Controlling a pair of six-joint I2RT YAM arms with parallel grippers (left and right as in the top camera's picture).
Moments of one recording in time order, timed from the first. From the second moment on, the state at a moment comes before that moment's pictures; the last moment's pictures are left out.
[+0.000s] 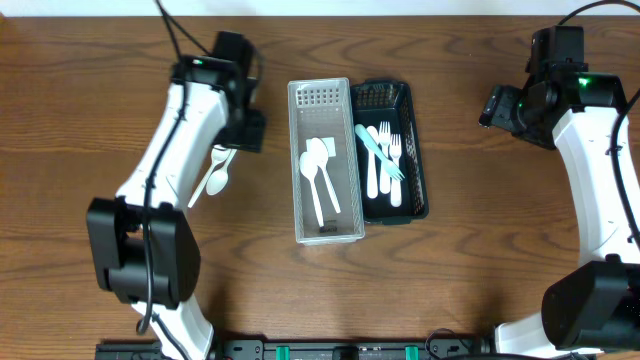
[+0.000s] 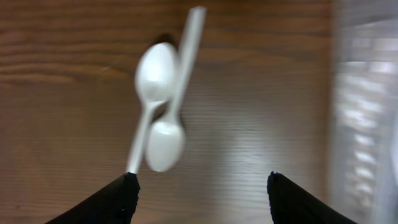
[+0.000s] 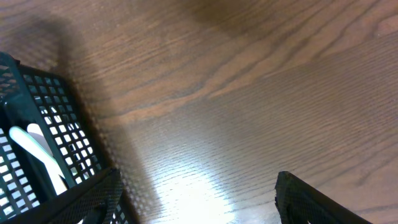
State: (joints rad) left arm -0.17 1.91 1.65 -1.20 -0.09 -0.05; right arm -0.05 1.68 1.55 -1.07 0.08 0.36
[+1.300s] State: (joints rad) left arm -0.06 2.21 1.63 -1.12 0.02 0.14; right arm -0.05 1.68 1.55 -1.07 0.07 0.36
